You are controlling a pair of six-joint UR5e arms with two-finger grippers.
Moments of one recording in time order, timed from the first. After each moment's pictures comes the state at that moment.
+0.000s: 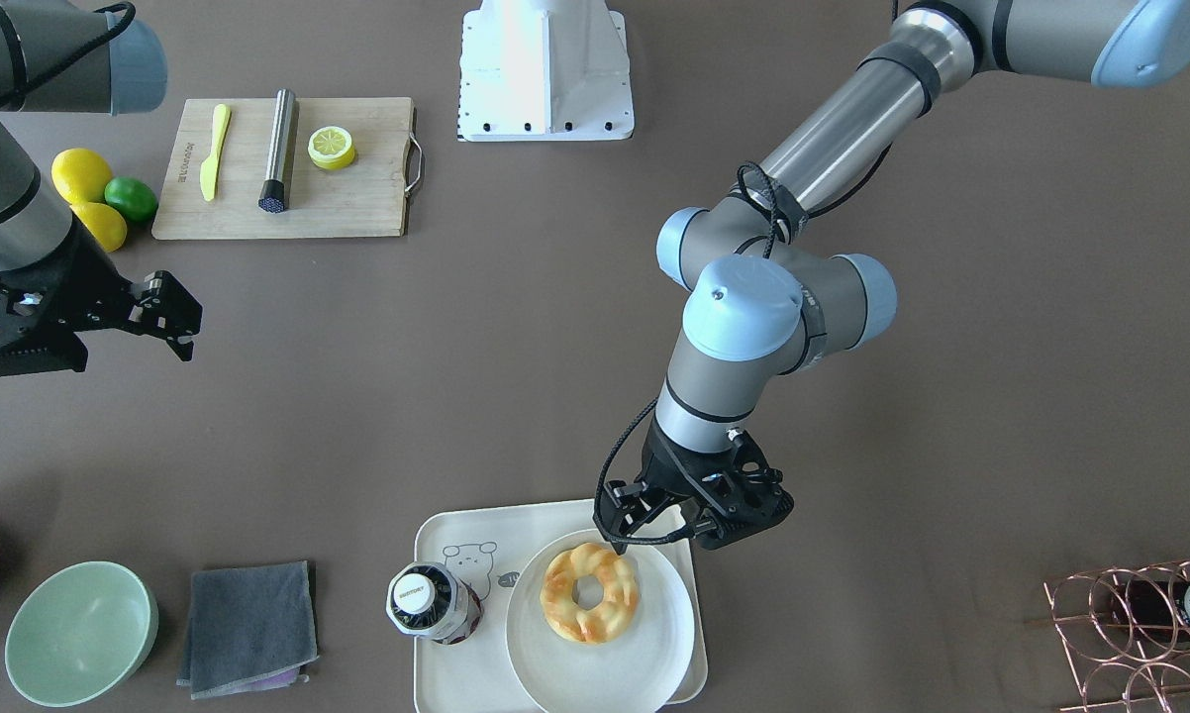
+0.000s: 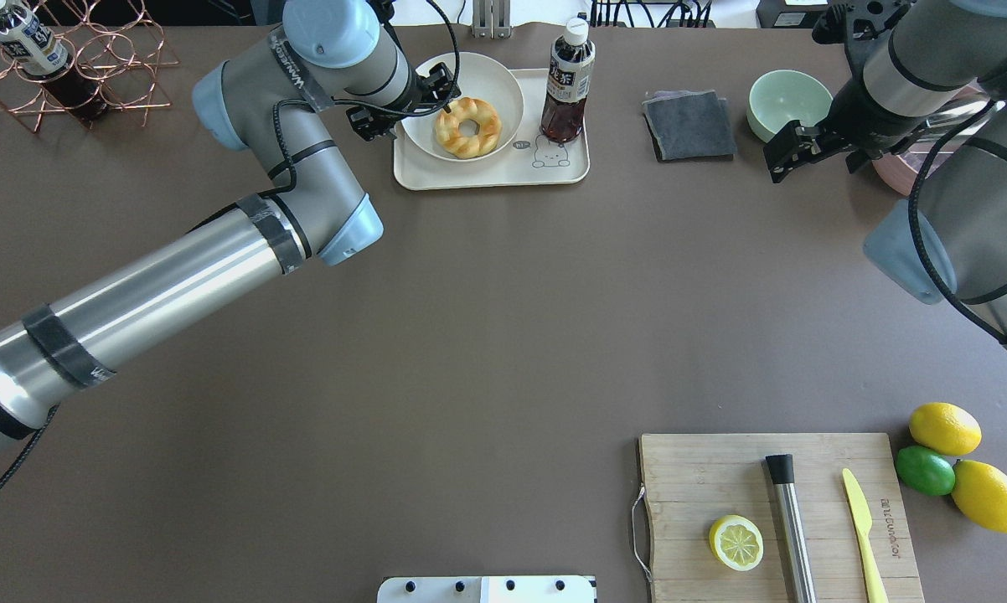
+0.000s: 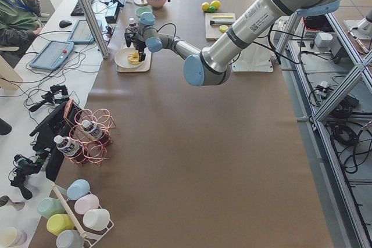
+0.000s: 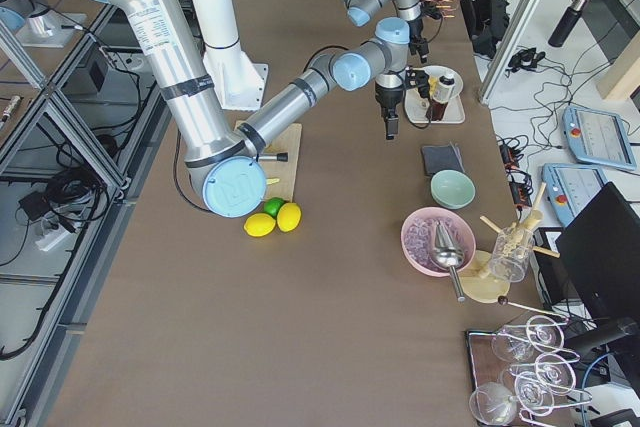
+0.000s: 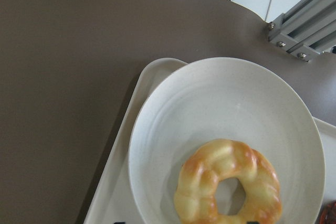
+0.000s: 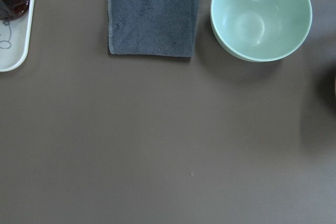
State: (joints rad) left arm -0.80 -2.53 -1.03 -2.14 -1.85 -1.47; right arm 1.02 -1.18 1.86 -1.71 2.10 0.64
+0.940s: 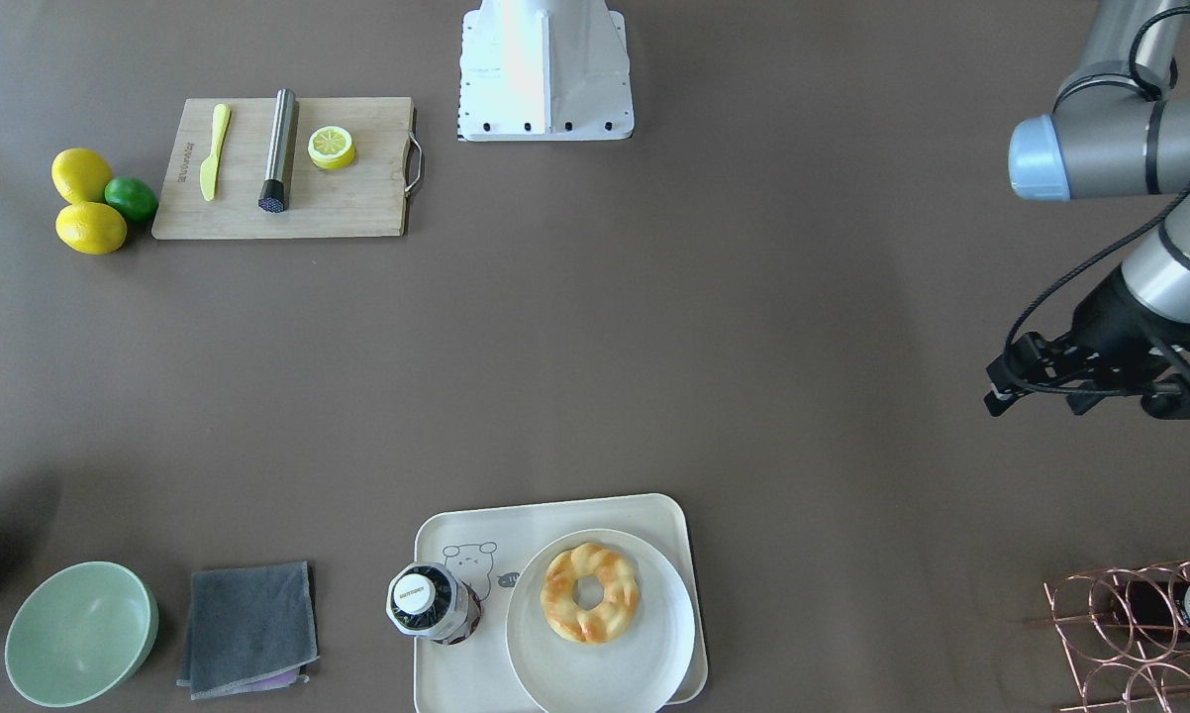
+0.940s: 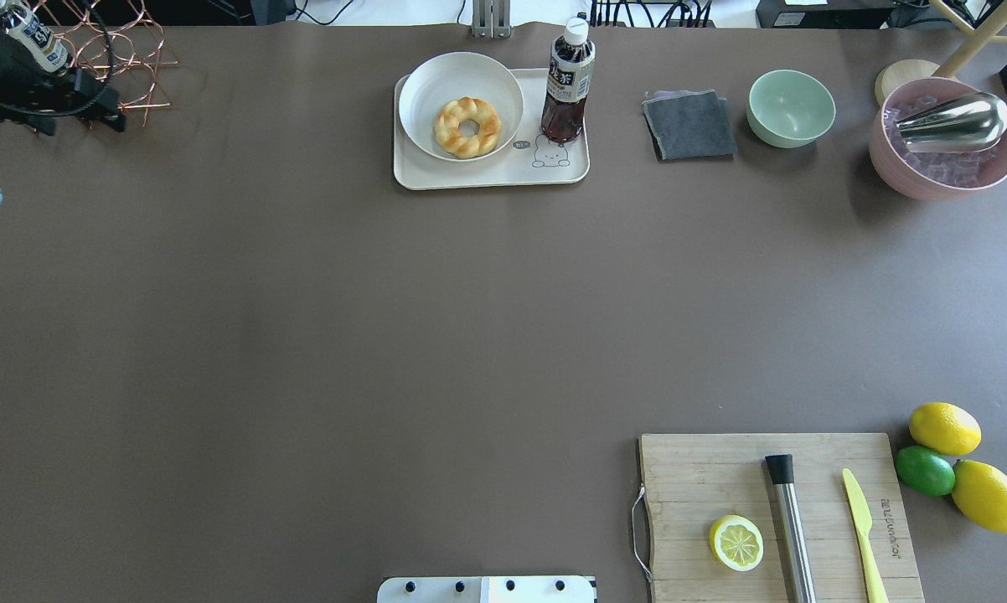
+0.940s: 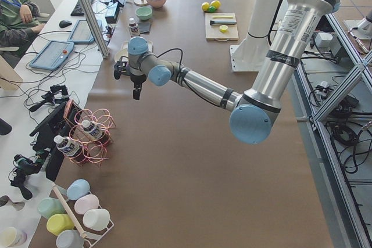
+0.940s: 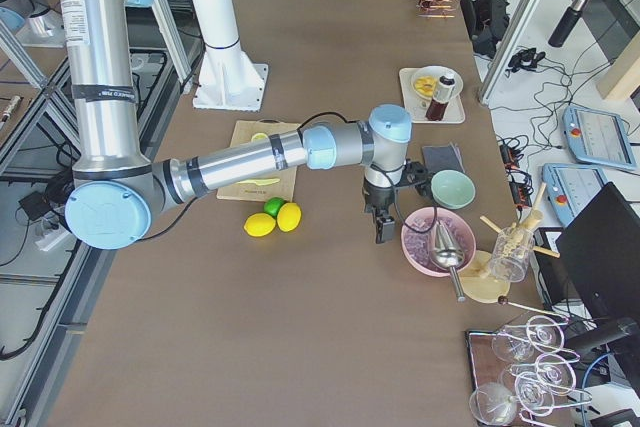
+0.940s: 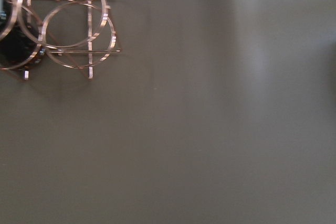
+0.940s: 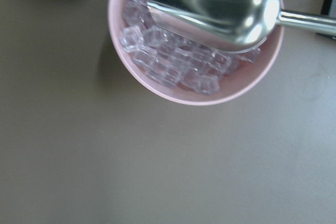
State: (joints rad) left arm -1.17 -1.92 -1.61 -1.85 -2.23 -0.73; right arm 1.39 -1.52 1.81 -1.71 2.15 -0.01
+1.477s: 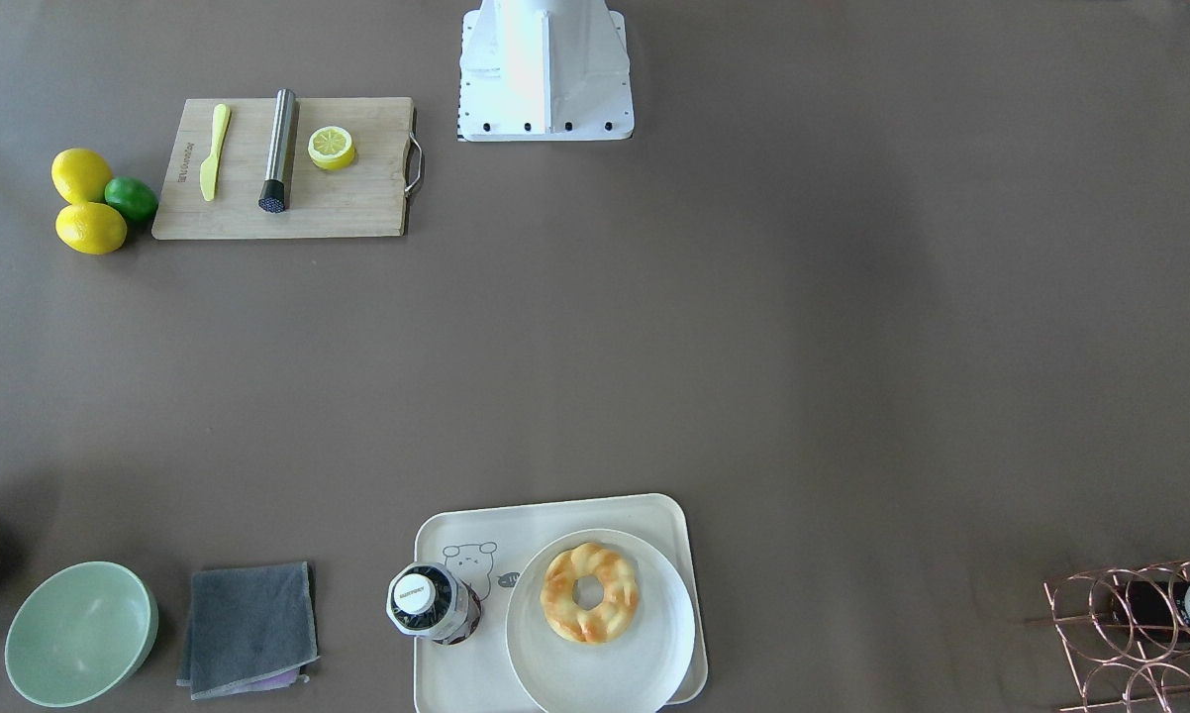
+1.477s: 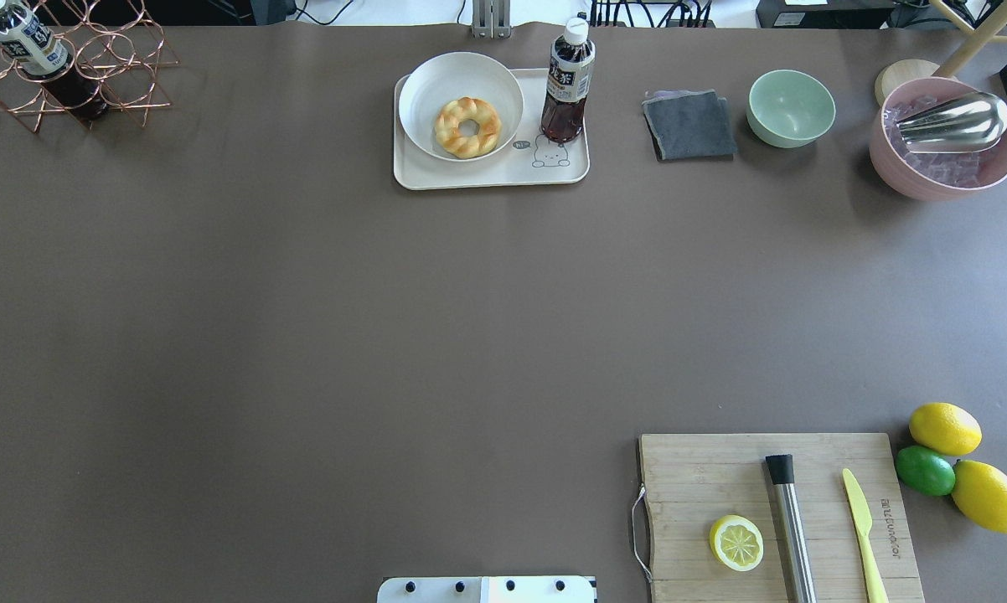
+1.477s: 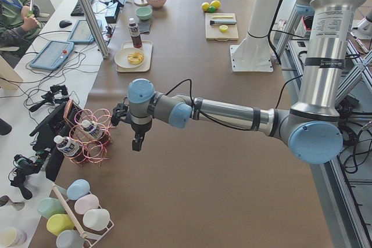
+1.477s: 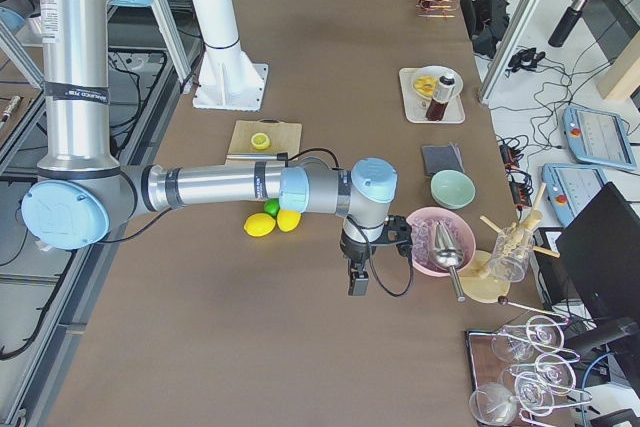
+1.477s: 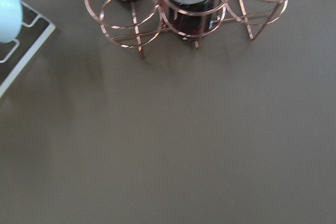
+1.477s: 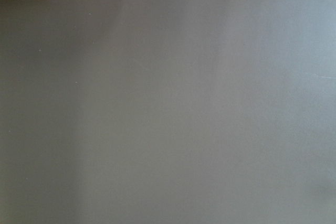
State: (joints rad) left arm -1.46 -1.66 -1.62 -1.78 -2.29 -0.19; right arm 1.51 -1.61 1.72 -1.70 2.16 -0.09
